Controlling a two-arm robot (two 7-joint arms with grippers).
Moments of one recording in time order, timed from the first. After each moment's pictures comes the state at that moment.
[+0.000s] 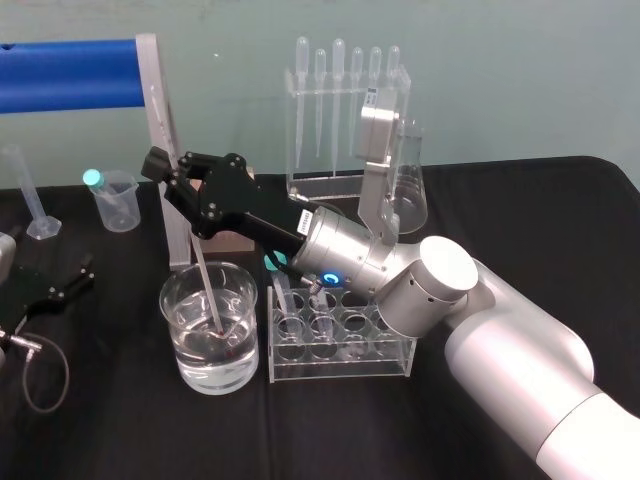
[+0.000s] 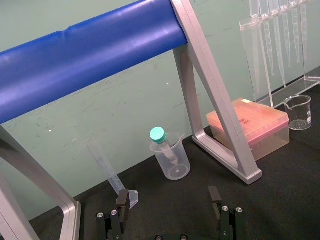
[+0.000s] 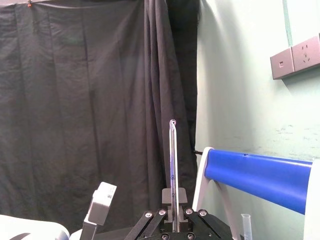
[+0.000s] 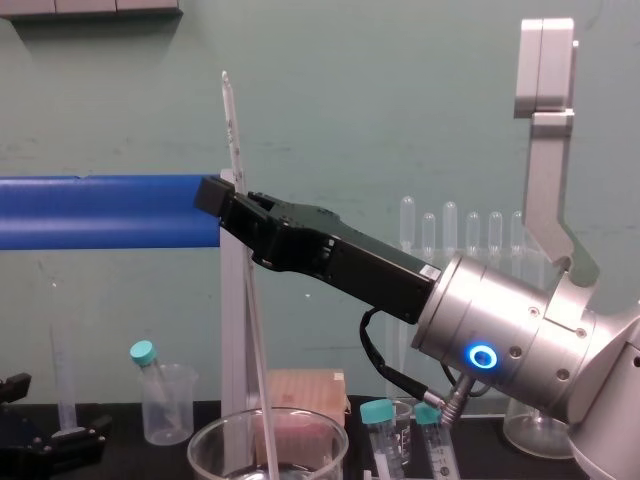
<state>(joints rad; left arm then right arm) -0.20 0.60 0.45 -1.41 -0.25 -0.12 0.03 0.56 0.15 -0.57 -1.09 0.71 -0.30 0.88</state>
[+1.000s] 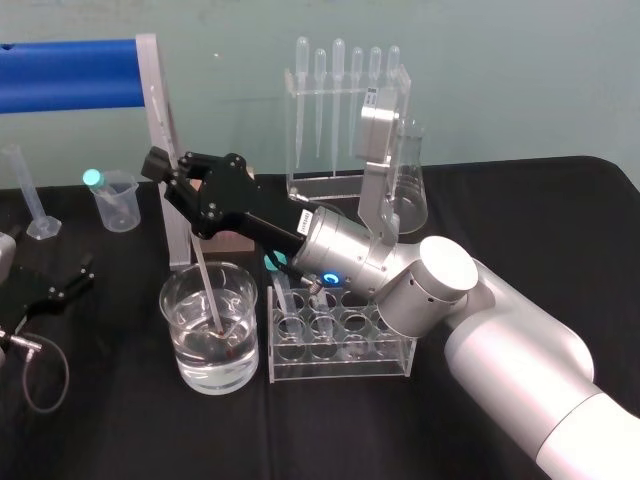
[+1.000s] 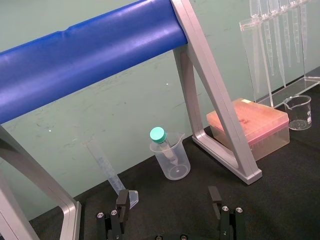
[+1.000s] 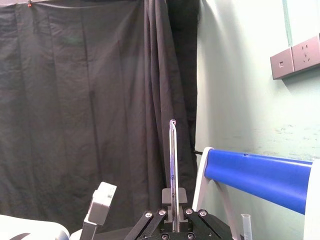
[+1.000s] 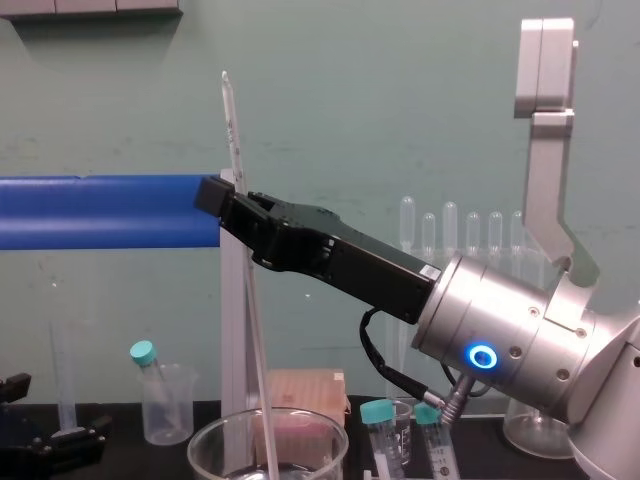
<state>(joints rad) -0.20 0.60 0.45 -1.41 -0.25 -0.12 0.03 0.56 0.15 -0.57 -1.09 0.71 -0.30 0.88</state>
